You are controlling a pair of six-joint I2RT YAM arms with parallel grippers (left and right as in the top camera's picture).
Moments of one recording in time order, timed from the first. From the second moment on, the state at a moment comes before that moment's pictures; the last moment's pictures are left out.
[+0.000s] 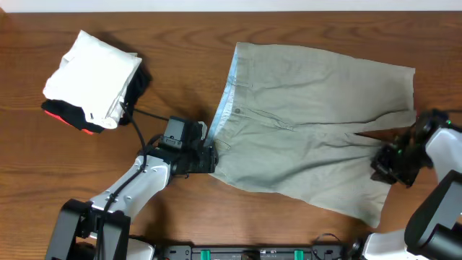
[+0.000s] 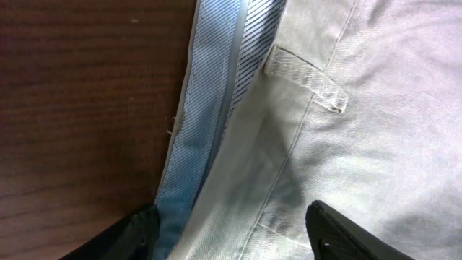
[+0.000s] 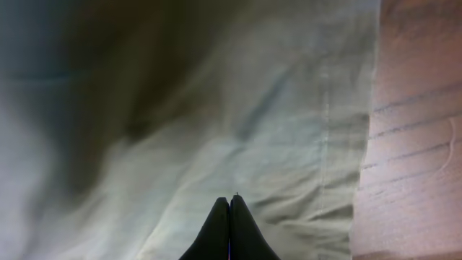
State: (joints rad) left arm -0.32 1.48 0.62 -0.35 0.30 -0.31; right arm -0.47 1.64 0.92 -1.03 -0.14 0.24
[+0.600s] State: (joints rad) left arm -0.32 1.47 0.62 -0.34 0.28 -0.31; right arm -0.47 1.64 0.82 -0.78 0.17 0.37
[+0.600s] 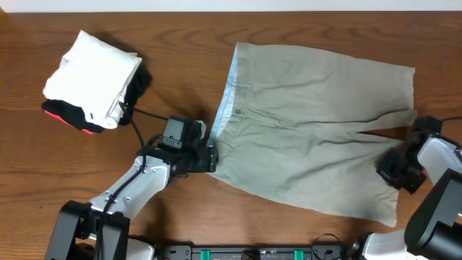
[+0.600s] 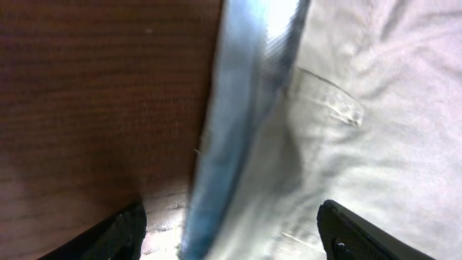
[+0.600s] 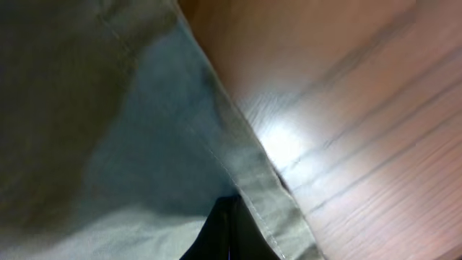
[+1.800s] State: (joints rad) left arm -0.37 1.59 1.00 -0.25 0.39 -0.23; right arm -0.50 1.67 1.36 -1.14 -0.15 0.15
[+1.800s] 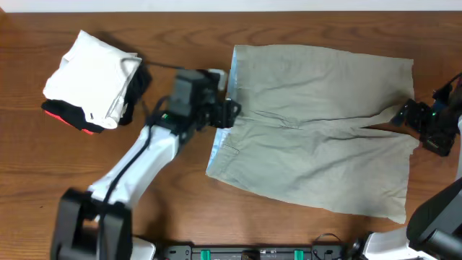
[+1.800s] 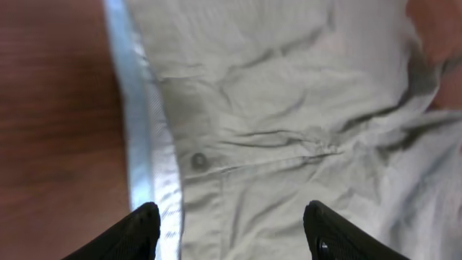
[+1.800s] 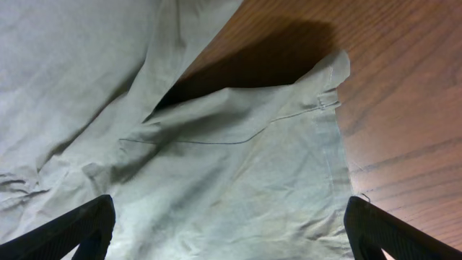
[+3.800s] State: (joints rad) left arm -0.41 1.94 1.12 -0.23 0.39 -0.12; right arm -0.50 1.67 1.36 -1.14 -0.15 0.15
